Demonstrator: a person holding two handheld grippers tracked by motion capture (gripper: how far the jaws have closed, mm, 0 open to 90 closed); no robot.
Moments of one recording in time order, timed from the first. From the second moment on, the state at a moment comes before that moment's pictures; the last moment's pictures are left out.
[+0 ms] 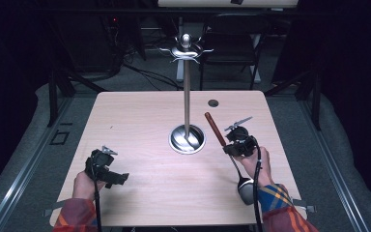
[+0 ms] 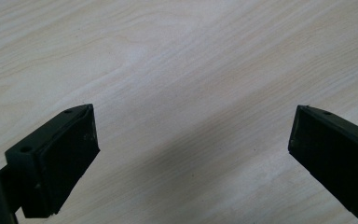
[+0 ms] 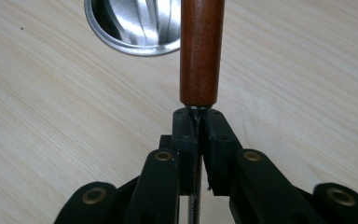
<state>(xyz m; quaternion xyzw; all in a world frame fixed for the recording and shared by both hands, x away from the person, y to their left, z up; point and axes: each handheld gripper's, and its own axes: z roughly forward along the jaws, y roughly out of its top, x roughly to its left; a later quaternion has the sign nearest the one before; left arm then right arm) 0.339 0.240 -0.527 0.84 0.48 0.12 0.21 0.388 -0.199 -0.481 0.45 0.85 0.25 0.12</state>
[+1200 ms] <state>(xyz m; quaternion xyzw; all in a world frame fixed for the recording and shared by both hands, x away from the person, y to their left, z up) 0.339 0.239 -0.528 0.84 0.48 0.12 0.21 0.363 -0.197 -0.438 0.42 0.82 0.34 0.17</state>
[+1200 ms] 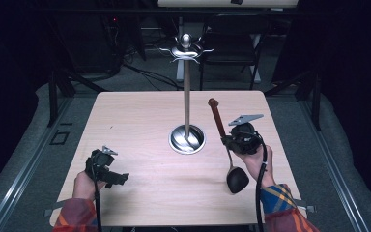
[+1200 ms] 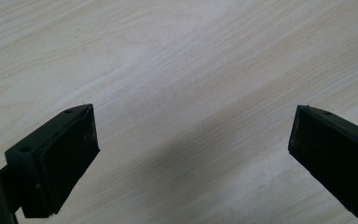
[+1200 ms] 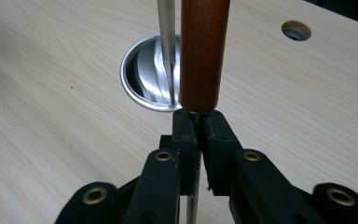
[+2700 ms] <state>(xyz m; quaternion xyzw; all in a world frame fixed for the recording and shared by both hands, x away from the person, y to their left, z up) 0.340 0.238 -0.529 0.84 0.48 0.12 0.21 0.363 -0.181 -0.412 0.39 0.81 0.38 0.22</state>
